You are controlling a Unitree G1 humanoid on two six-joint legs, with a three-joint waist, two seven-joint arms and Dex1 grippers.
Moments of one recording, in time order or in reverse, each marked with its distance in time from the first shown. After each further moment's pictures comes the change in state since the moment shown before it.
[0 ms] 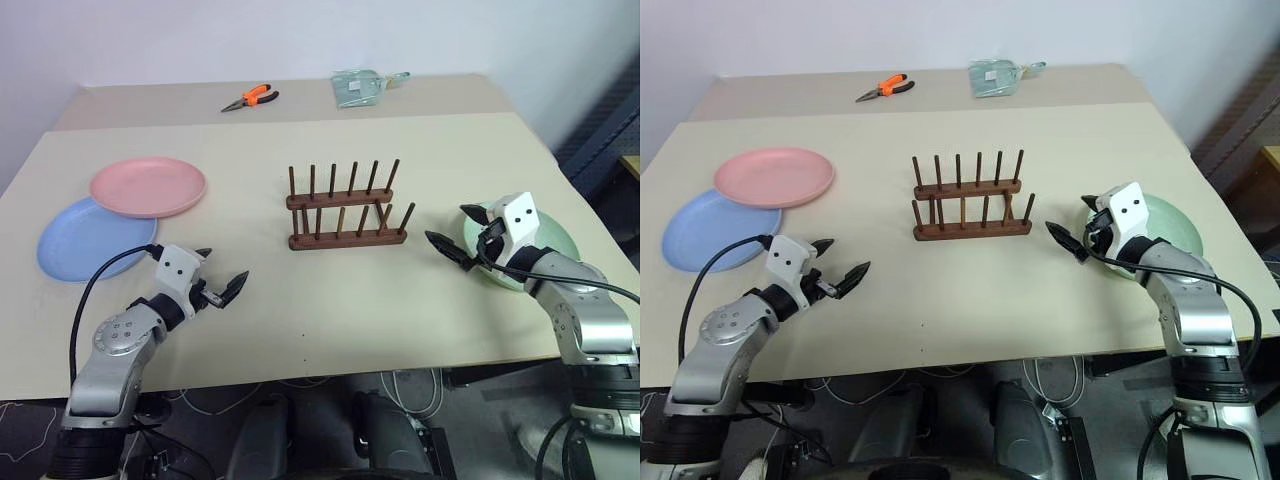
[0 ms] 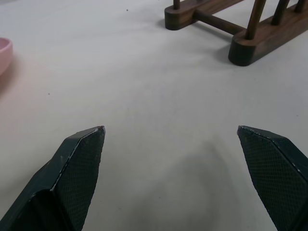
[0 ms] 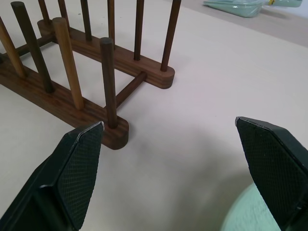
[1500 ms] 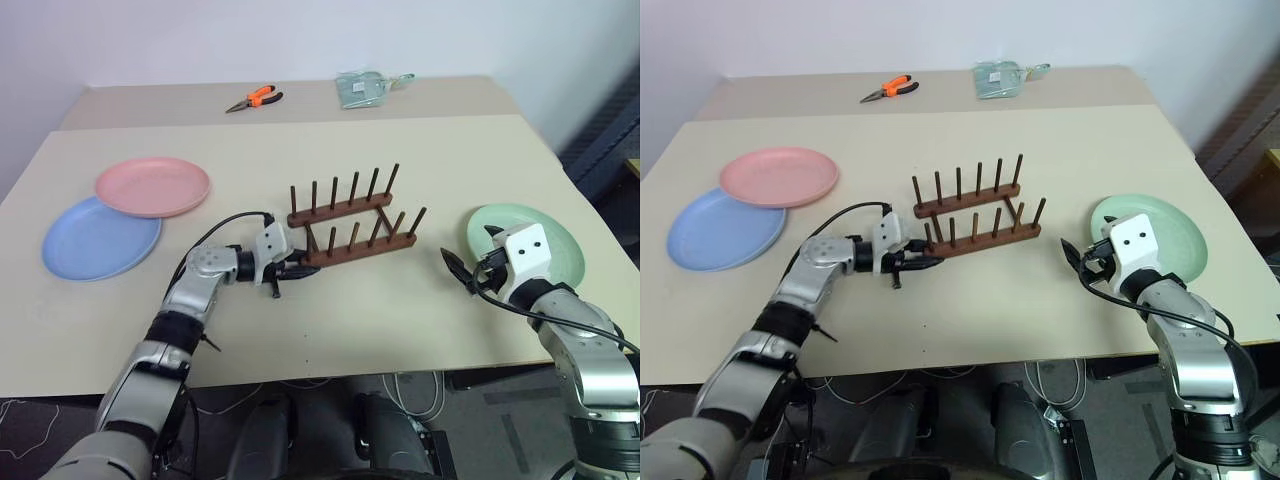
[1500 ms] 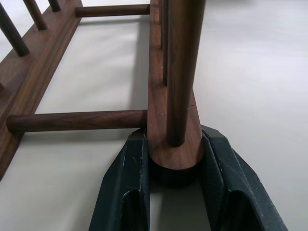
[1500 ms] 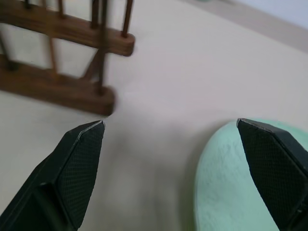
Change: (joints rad) left arm -0.541 -0.086 -0.340 0.663 0.143 -0.355 -0.641; right arm 0.244 0.069 -0.058 -0.258 -0.109 0.047 -0.219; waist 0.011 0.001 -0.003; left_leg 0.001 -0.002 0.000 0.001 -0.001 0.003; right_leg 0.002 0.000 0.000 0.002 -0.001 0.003
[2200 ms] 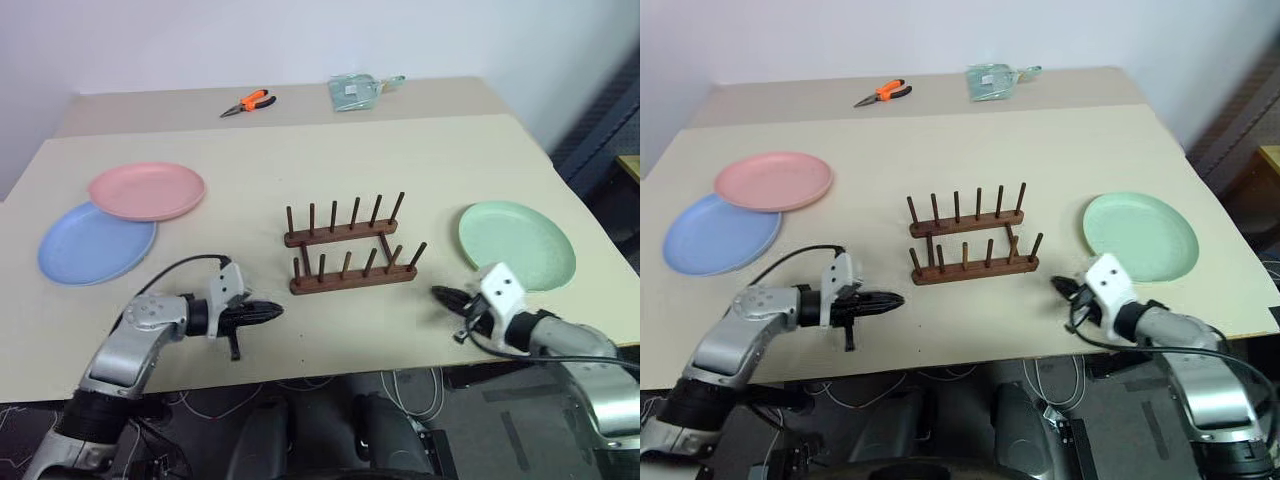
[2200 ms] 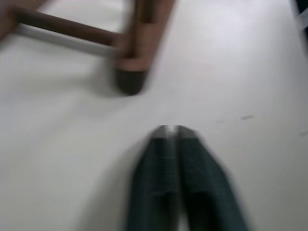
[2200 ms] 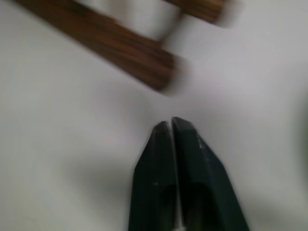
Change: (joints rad) left arm 0.396 0.184 0.073 -0.600 -0.177 0.480 0.113; right arm 0.145 -0.115 0.150 -0.116 0.050 0.035 0.265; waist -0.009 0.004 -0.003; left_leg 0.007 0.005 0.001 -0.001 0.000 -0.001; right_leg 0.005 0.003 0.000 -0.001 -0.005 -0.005
